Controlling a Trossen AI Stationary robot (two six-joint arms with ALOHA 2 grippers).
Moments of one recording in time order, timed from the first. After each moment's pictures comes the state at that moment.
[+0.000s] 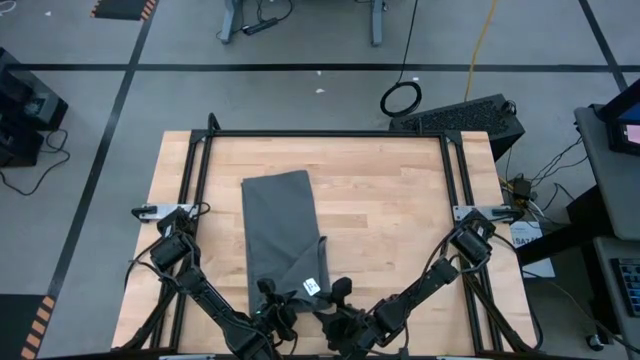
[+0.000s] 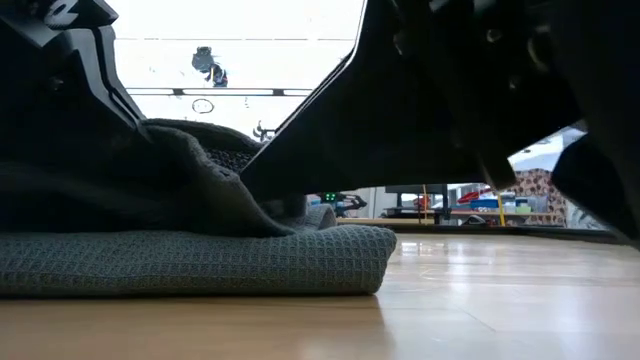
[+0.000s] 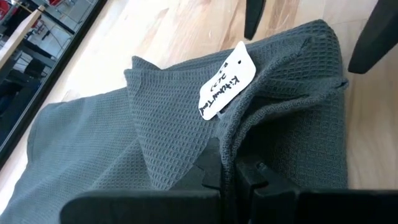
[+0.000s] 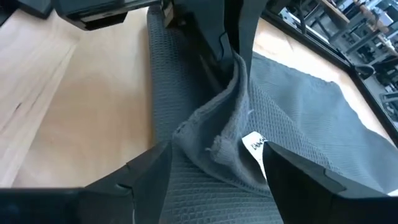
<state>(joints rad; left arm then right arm) -0.84 2.22 1.55 -0.95 -0.98 -1.02 0.70 2.24 1.47 -0.08 0.89 0.18</state>
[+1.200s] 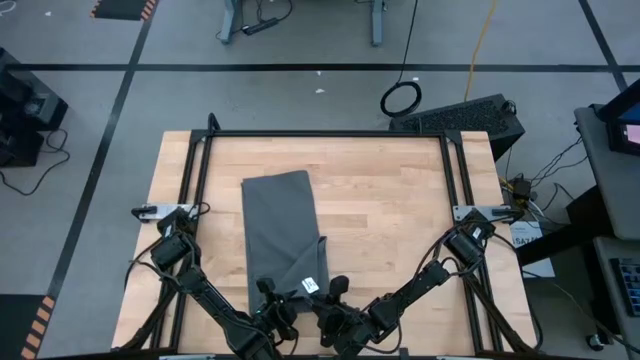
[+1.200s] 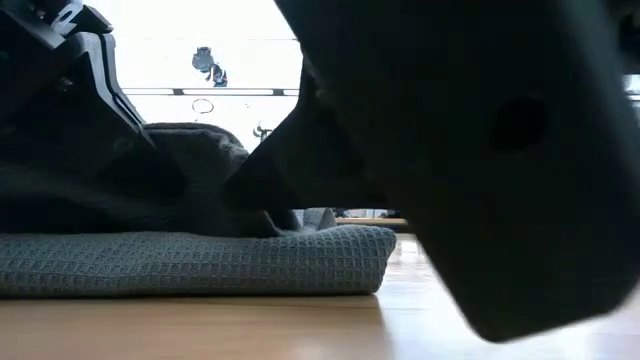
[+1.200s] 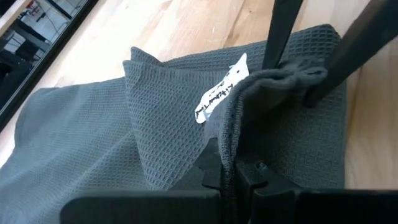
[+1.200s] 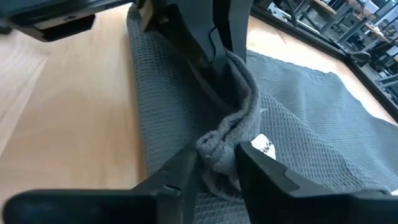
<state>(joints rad) -0.83 2.22 1.55 -0.95 -0.96 -1.09 0.67 2.29 1.47 0.04 0.92 0.22</state>
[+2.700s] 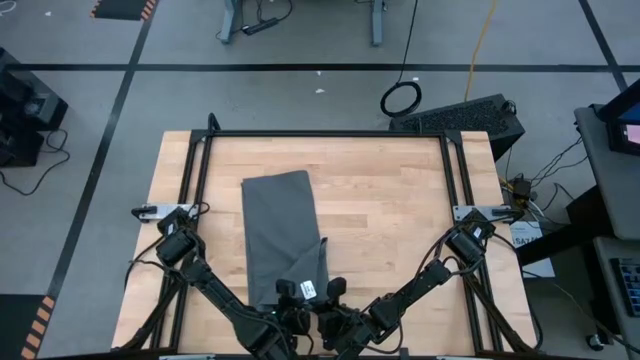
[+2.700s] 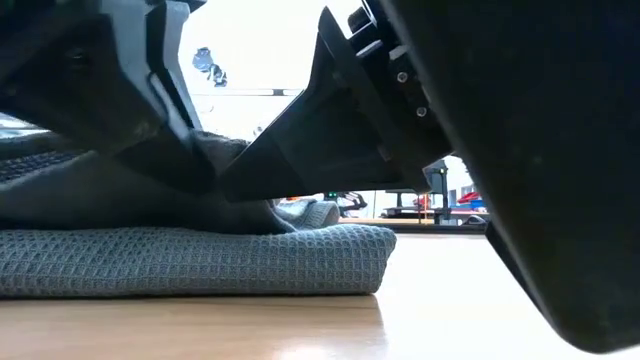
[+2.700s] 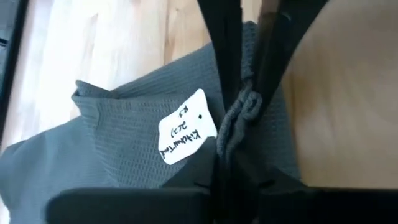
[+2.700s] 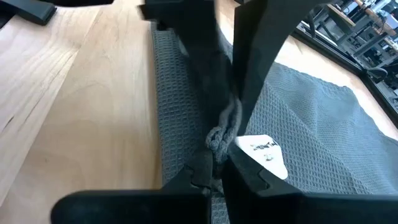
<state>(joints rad) -0.77 2.22 1.68 -0.92 -0.74 -0.60 0.68 2.28 1.48 0.03 0.86 0.13</state>
